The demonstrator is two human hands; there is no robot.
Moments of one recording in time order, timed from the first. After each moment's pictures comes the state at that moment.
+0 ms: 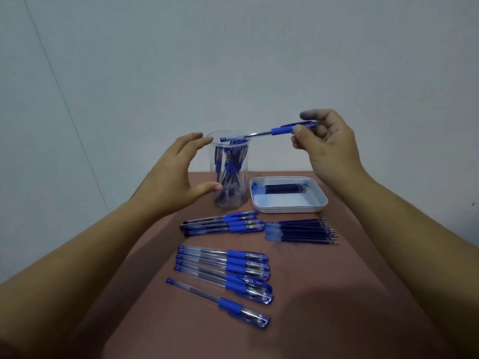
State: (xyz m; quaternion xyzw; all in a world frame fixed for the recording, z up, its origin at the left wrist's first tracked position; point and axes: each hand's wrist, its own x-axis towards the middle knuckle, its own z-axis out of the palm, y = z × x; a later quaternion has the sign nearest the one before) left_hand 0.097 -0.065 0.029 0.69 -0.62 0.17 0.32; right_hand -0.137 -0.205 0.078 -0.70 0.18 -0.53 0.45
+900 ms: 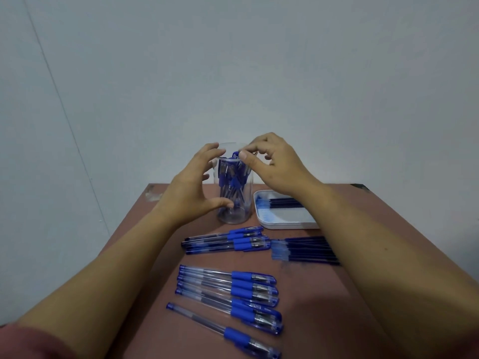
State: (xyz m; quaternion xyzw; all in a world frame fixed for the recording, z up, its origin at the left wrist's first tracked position) left_hand 0.110 -0.102 0.009 0.62 -0.66 0.08 0.42; right_hand -0.061 -0.233 0.058 -0.89 0.15 -0.37 0.21
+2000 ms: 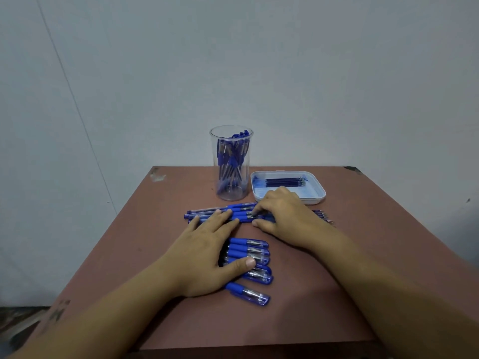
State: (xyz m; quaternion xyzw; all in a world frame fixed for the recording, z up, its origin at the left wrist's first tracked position) left_hand 0.010 -0.001 -0.032 0.74 -0.66 -0.05 0.09; right_hand -0.132 -0.176 -0.017 -0.96 0.20 -0.17 0.05
